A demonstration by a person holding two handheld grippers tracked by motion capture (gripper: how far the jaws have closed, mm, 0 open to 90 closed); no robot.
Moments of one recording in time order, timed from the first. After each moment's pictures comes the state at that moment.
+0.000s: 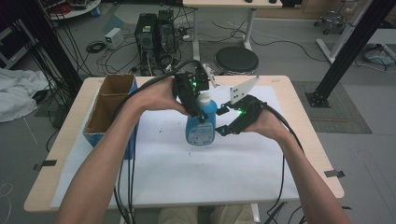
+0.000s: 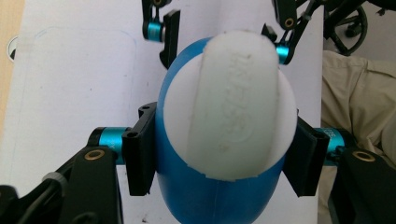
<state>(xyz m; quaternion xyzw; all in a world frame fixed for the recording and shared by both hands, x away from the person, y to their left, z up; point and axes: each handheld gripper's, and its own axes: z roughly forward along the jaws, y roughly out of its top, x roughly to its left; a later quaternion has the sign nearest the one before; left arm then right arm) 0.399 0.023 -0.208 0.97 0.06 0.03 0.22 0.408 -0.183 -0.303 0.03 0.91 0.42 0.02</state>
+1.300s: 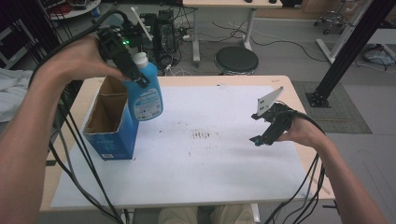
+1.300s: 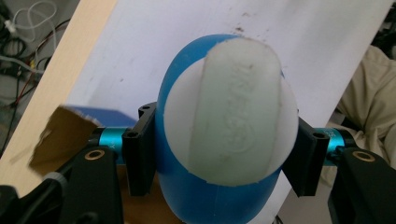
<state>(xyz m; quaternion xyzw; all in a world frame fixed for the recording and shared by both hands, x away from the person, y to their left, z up) 0.396 0.157 -0.106 0.95 0.26 0.09 0.16 0.388 -0.259 -0.311 0.09 0.95 0.28 0.08</state>
